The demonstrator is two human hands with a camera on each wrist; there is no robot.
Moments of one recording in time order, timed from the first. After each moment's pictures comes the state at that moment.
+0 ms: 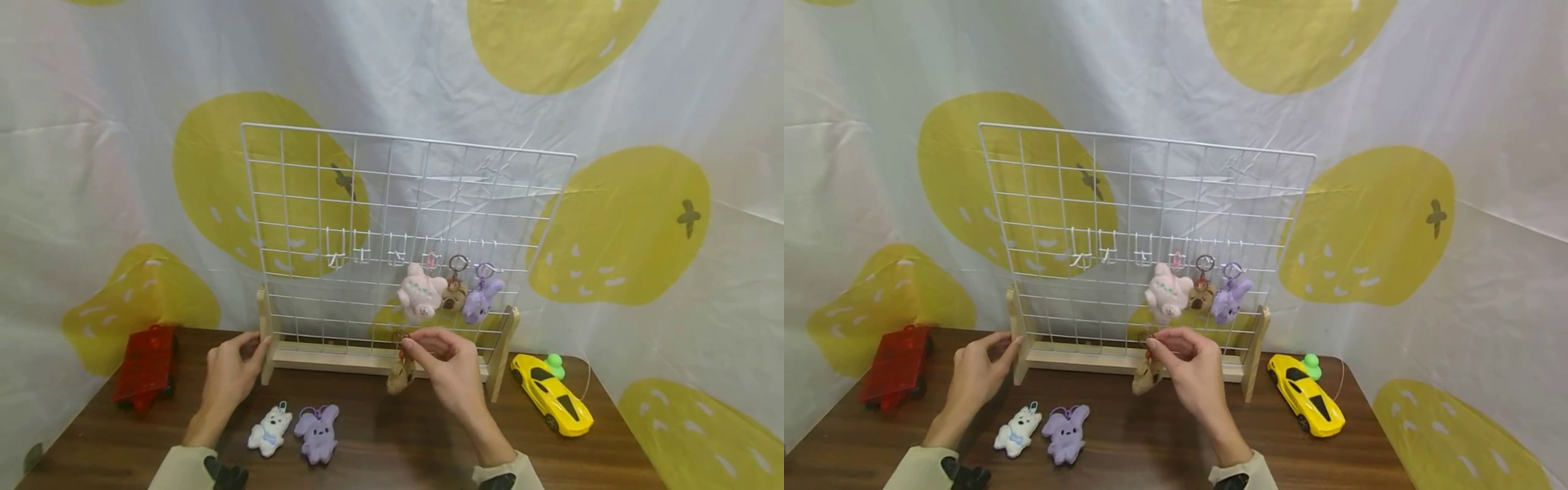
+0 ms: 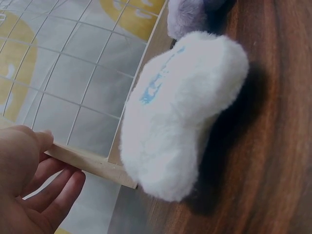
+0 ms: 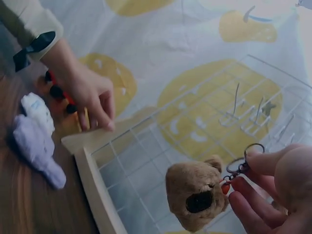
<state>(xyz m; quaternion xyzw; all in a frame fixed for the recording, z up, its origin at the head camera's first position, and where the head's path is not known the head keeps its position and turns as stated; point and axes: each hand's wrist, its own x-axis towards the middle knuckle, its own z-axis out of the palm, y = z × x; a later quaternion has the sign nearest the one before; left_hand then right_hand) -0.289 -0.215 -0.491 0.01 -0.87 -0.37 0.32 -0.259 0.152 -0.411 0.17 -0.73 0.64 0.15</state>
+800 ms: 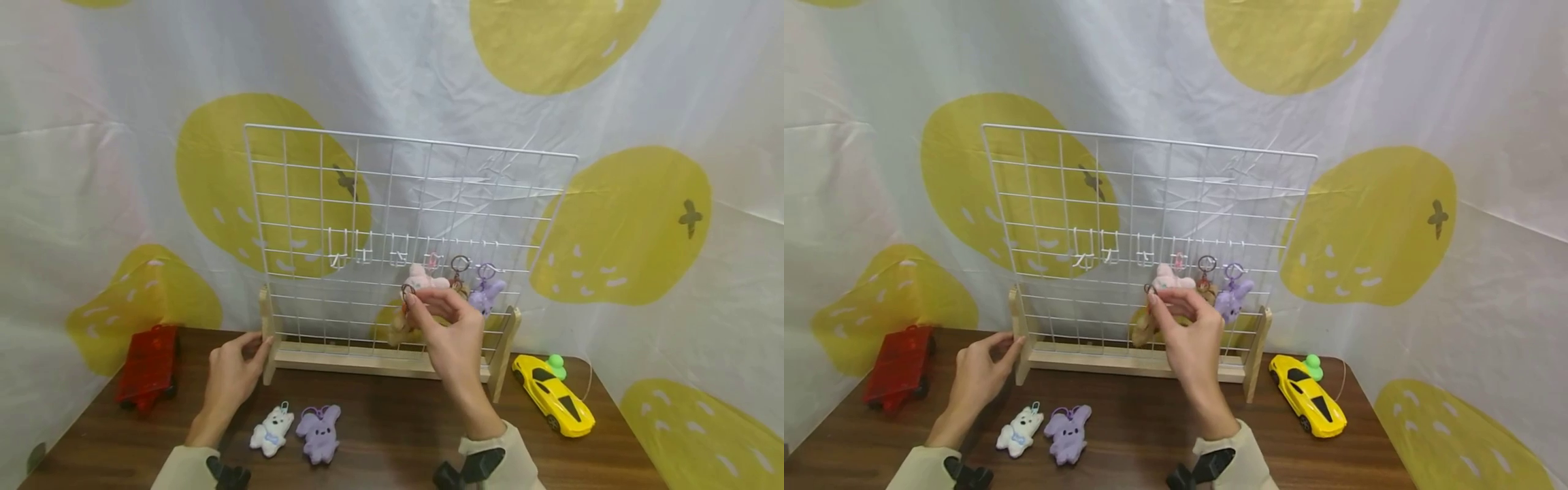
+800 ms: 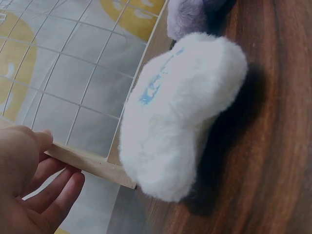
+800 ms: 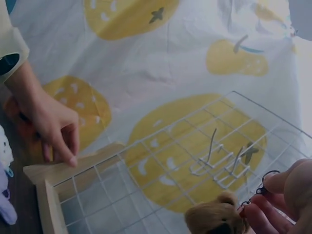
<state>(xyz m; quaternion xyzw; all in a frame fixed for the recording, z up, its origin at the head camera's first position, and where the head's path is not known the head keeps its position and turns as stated) -0.287 -0.214 -0.491 0.02 -0.87 -0.38 0.31 -0.264 0.125 -0.353 0.15 -0.69 0.65 0.29</state>
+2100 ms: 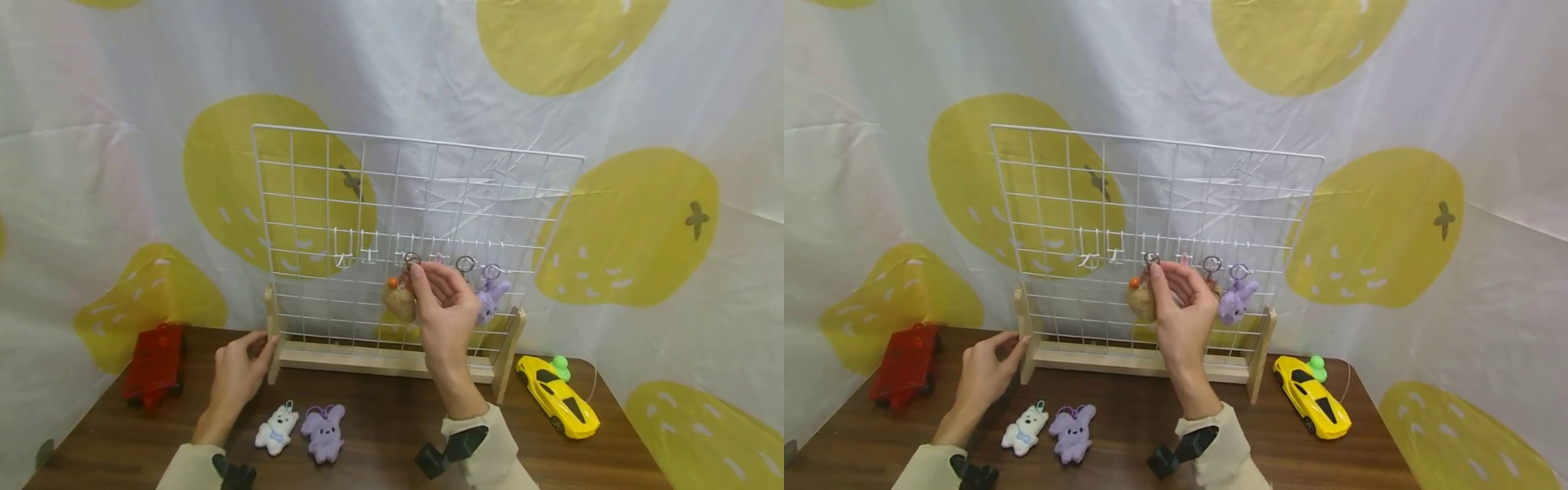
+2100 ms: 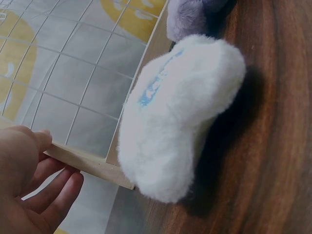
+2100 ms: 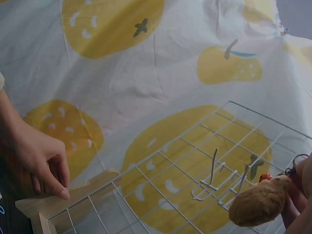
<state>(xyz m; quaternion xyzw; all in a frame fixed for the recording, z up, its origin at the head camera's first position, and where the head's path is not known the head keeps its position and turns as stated) -0.287 -0.214 -0.492 0.01 -0.87 -0.38 0.32 -0.274 0.095 -0.331 0.18 -0.57 0.73 0.32</state>
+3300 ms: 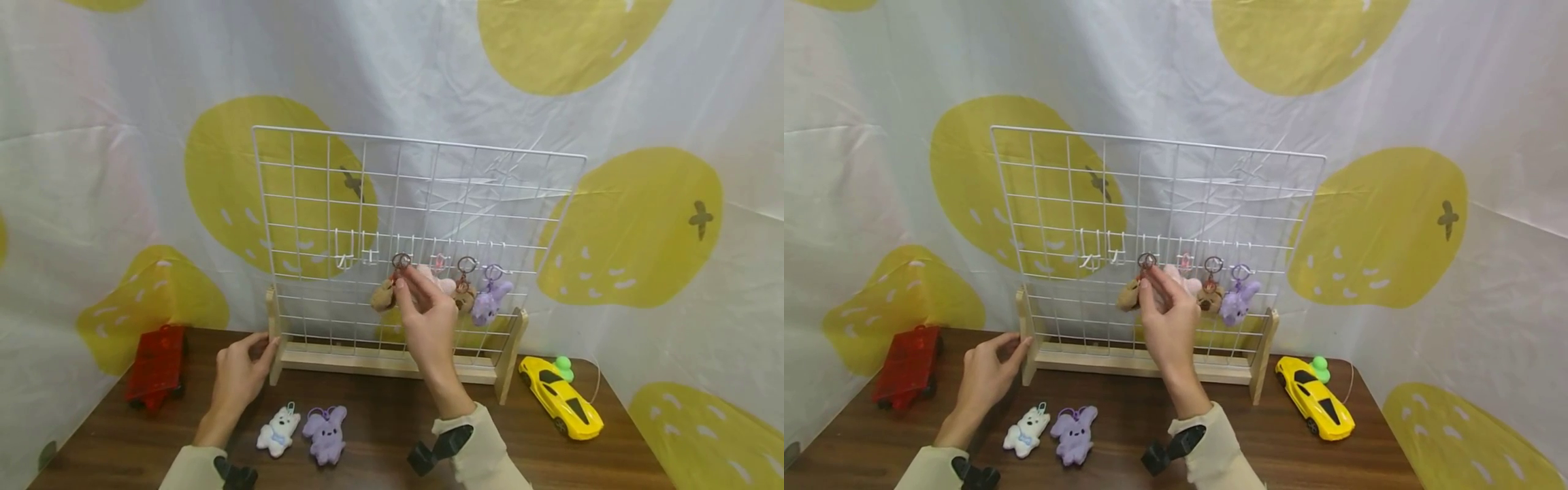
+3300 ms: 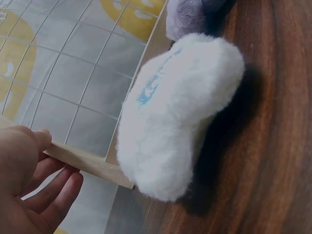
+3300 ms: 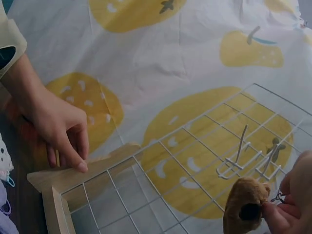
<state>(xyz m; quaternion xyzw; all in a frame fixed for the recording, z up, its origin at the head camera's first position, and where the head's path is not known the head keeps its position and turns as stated) -0.286 -0.215 -0.491 0.01 -0.87 -0.38 0.32 -0.291 0.085 -0.355 0.17 -0.66 0.67 0.28</state>
